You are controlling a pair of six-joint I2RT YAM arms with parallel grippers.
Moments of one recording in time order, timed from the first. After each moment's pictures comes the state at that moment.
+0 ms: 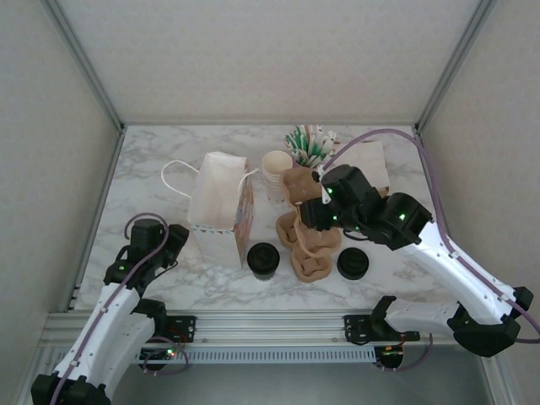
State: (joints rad) left arm -0.17 0.64 0.40 -0.55 0.08 -1.17; right arm 0.91 1.15 1.46 -1.10 0.14 0.48
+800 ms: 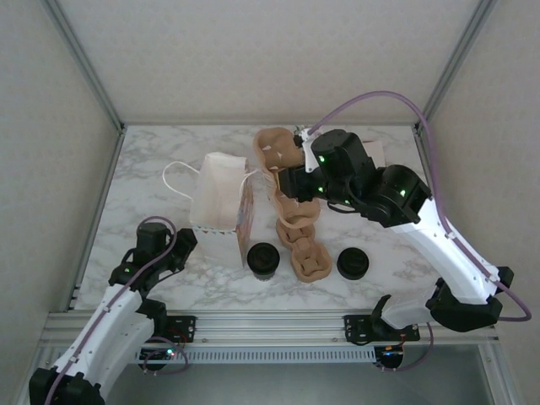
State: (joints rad) left arm -0.24 0.64 0.34 -0.47 0.19 -1.17; right arm 0.98 1.37 1.89 -1.11 0.16 0.43
